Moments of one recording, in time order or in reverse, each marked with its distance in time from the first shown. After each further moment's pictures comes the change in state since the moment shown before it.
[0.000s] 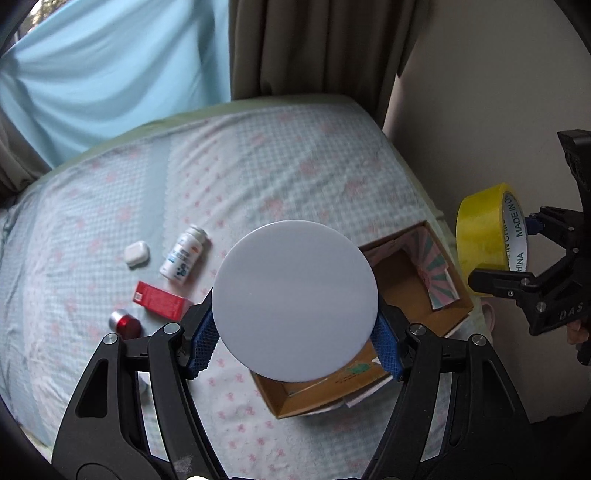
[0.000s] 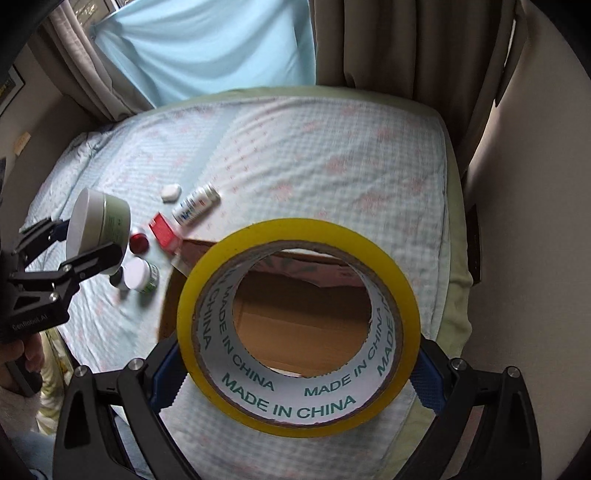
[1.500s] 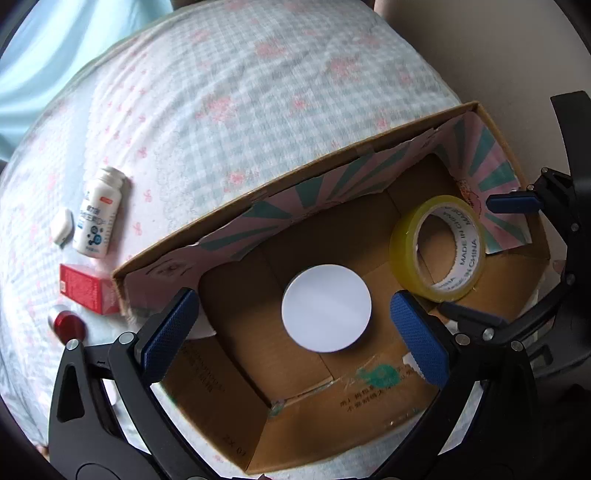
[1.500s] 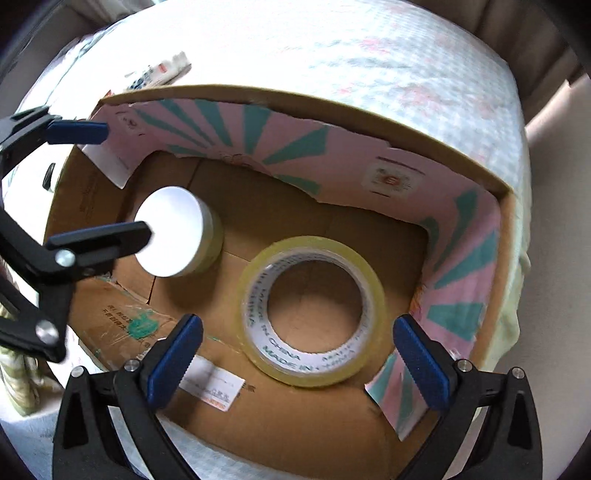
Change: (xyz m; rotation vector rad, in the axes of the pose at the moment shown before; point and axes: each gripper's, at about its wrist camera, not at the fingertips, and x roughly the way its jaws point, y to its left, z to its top) left arm 0.173 -0.029 -0.033 0.123 0.322 -0.018; right arm 0.142 -0.040 -0.042 -0.136 0.253 -0.053
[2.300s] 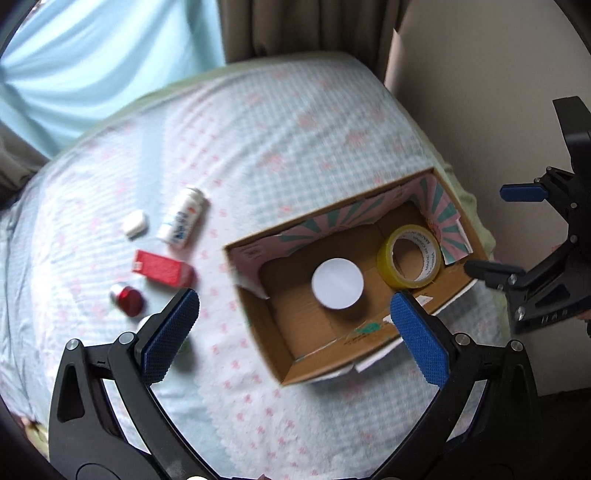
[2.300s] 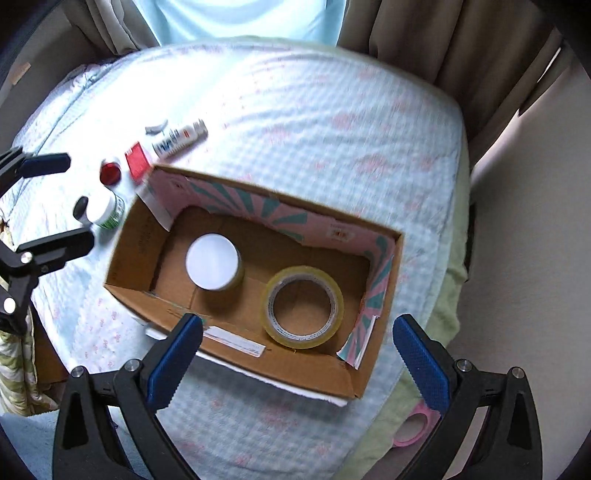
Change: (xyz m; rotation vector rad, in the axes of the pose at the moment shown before) left arm -0.166 0.031 -0.053 -0.093 -0.201 0.050; right arm -0.128 0.054 -0.008 0.017 -0.173 -0.093
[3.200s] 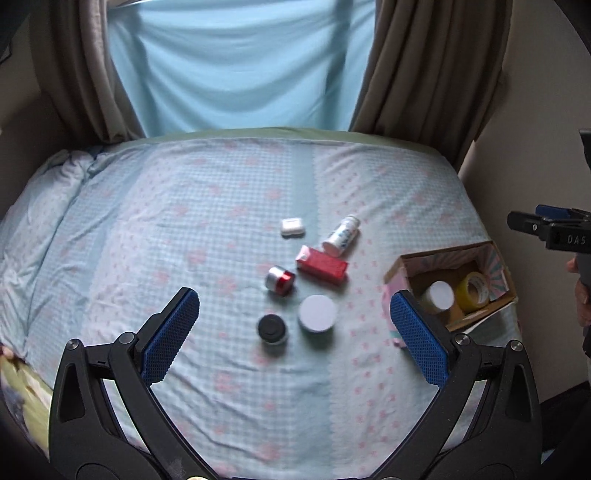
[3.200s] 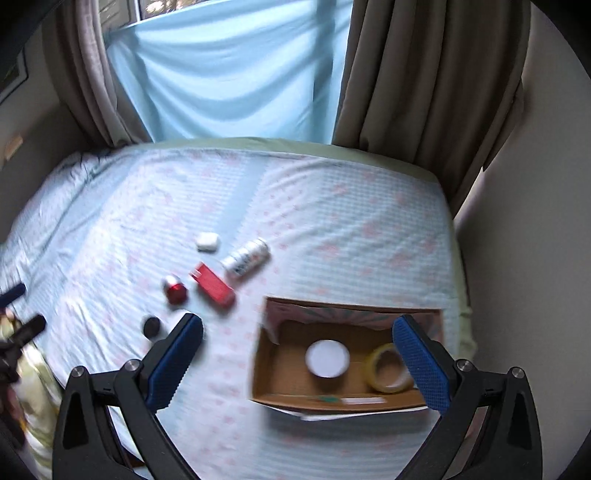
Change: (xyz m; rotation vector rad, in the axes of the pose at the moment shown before) left arm -0.154 0.246 -0.125 -0.264 -0.263 0.106; right arm -0.106 0.173 0.080 0.225 -0.276 -0.042
